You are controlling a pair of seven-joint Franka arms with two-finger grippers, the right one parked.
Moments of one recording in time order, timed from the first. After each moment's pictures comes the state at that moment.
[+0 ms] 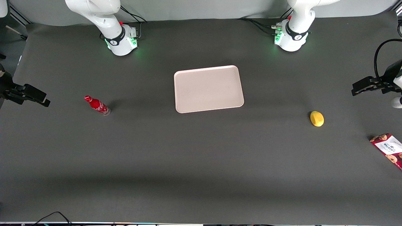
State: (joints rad) arm 0.13 0.06 -0.12 -1.54 0.03 1.52 -0.04
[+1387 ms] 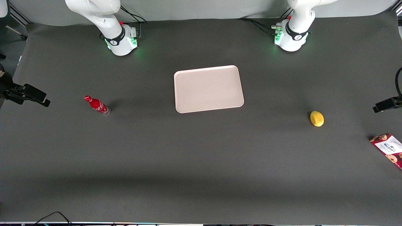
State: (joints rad) arm 0.20 0.17 -0.02 -1.54 0.04 1.66 -0.04
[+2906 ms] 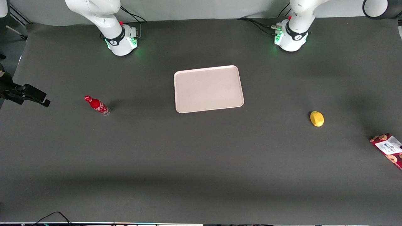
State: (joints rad) arm 0.53 0.73 -0.02 -1.41 0.08 2.33 0.07
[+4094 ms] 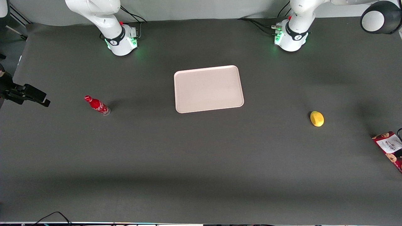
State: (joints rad) arm 0.56 0.89 -0.05 -1.32 0.08 2.46 0.18
